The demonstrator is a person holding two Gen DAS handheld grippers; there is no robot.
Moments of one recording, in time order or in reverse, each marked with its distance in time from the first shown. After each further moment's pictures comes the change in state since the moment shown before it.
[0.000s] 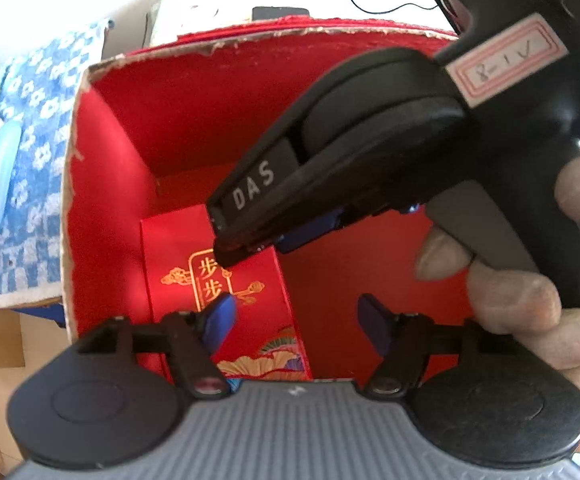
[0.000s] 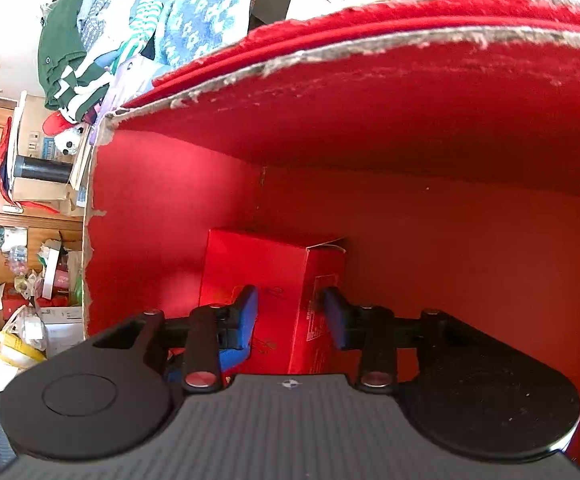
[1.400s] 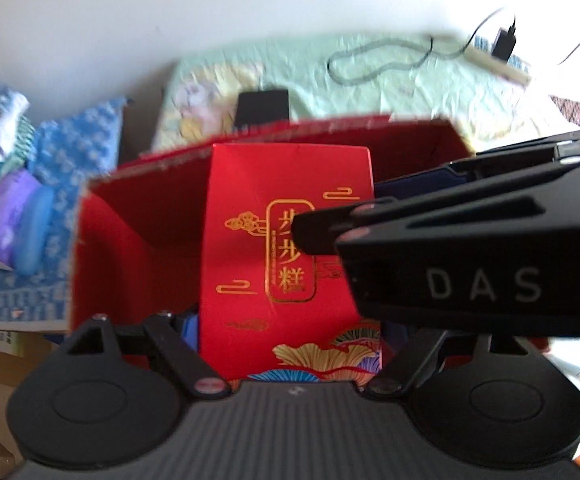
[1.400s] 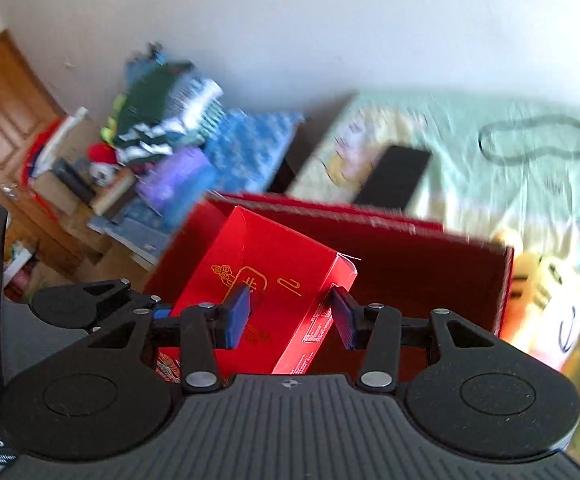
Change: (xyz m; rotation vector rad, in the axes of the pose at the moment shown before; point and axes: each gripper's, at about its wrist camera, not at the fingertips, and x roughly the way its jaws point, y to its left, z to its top) left arm -0.016 -0.069 0.033 0.006 -0.145 0.124; right arm -0.100 0.012 -0.051 -0.320 -0.386 -0.122
